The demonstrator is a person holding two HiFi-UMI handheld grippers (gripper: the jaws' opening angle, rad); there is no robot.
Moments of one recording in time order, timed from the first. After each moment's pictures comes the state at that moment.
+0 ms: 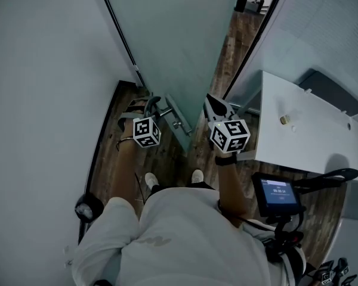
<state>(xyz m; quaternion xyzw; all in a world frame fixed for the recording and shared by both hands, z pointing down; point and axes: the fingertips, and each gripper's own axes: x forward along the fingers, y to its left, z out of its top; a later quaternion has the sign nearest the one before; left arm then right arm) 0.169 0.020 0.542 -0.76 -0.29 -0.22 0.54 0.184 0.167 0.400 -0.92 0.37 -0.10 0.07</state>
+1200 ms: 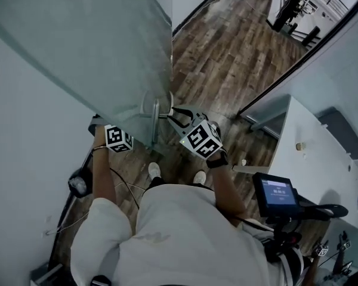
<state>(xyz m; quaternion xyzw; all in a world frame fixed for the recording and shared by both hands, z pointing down) 0.022 -0.230 0.569 -0.78 -0.11 -0.30 0.54 0.035 -0.091 0.503 -0.70 0.66 -0.09 -0.26</state>
